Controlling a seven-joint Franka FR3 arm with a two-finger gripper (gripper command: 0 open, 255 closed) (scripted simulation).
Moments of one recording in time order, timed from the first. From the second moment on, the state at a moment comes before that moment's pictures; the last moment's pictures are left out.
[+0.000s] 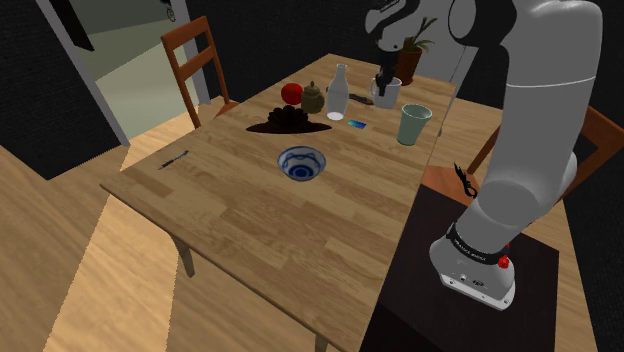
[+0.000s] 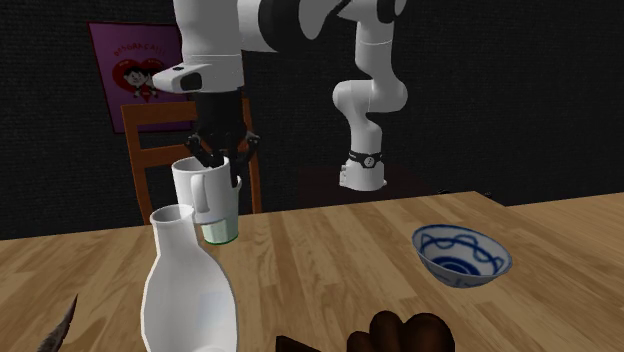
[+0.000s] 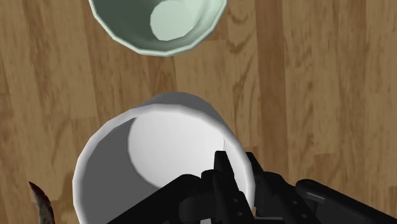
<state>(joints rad) -0.25 0.41 -0.48 -1.68 0.14 1.97 -0.75</state>
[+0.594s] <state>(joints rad) -0.11 0.26 -0.46 -1.84 0.07 2.00 -0.59</state>
